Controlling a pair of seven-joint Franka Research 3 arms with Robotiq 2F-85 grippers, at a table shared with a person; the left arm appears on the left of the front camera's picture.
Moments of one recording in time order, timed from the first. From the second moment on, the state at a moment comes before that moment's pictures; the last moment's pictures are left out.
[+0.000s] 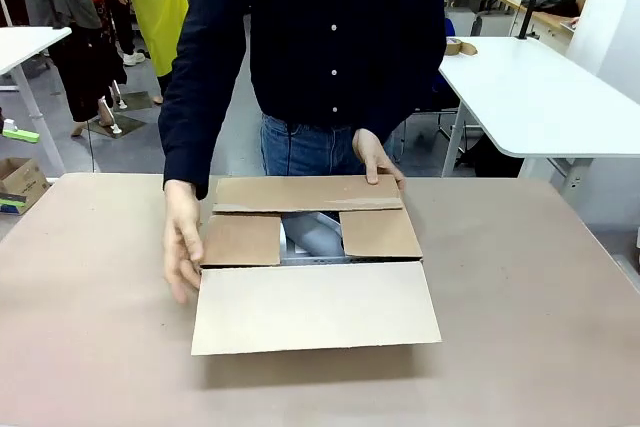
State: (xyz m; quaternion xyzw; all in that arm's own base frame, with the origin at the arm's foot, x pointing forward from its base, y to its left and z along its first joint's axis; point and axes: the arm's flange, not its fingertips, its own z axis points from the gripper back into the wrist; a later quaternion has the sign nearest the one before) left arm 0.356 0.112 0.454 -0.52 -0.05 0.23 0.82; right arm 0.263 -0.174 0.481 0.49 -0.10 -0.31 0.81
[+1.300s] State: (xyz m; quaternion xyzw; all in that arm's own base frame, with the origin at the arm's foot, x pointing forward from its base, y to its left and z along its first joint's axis) left arm 0.356 0.112 0.454 -0.52 -0.05 0.23 0.82; right arm 0.262 -0.173 0.481 0.49 -0.10 -0.30 0.81
